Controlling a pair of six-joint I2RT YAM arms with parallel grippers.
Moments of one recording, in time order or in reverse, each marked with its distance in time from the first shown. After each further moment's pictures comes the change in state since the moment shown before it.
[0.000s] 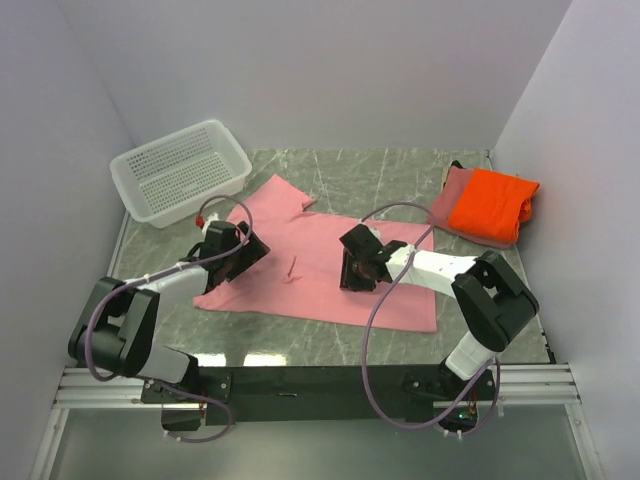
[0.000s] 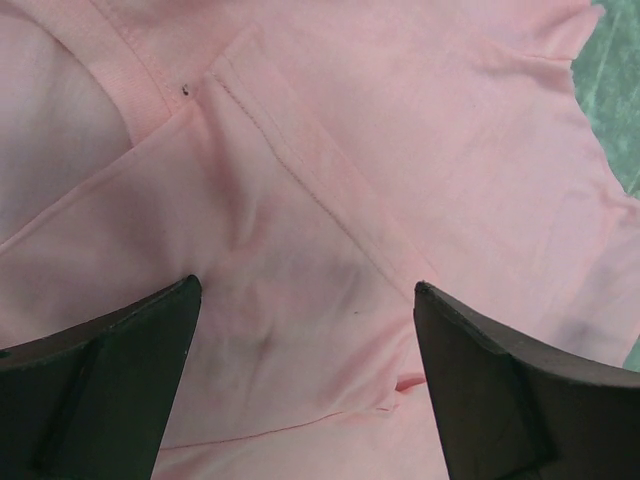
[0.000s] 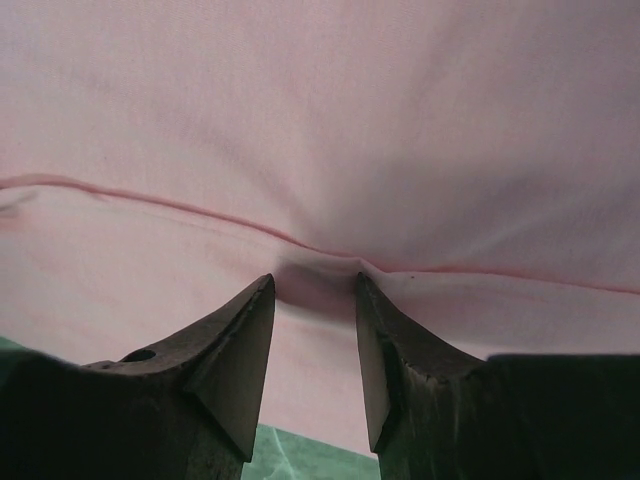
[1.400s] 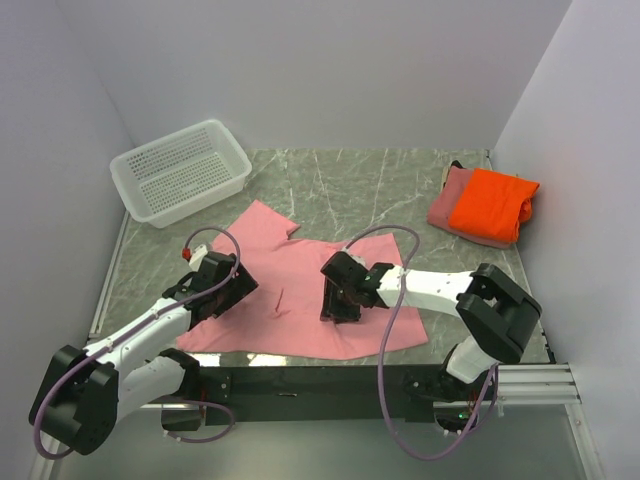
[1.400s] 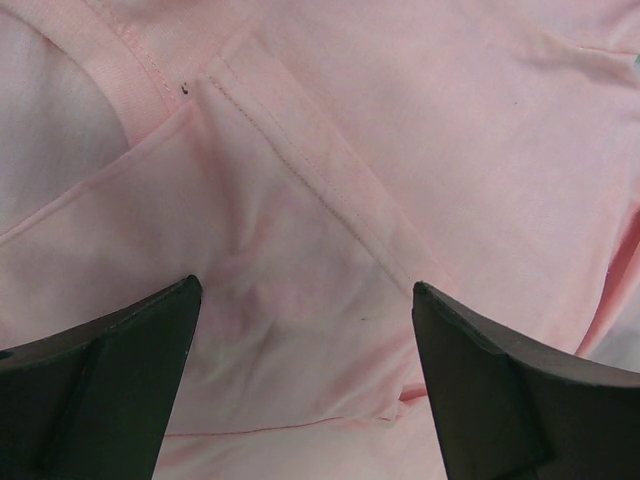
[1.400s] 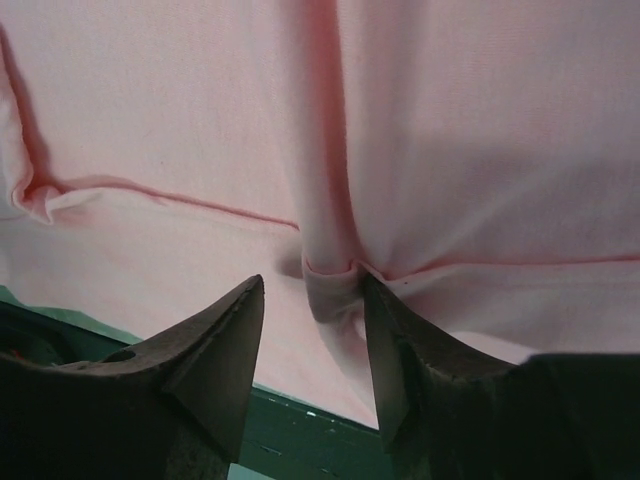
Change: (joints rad) left arm -0.118 -0.424 -0.185 -0.399 -0.155 -0.126; right arm 0.236 -0.055 -0.075 -0.033 -0.076 0.248
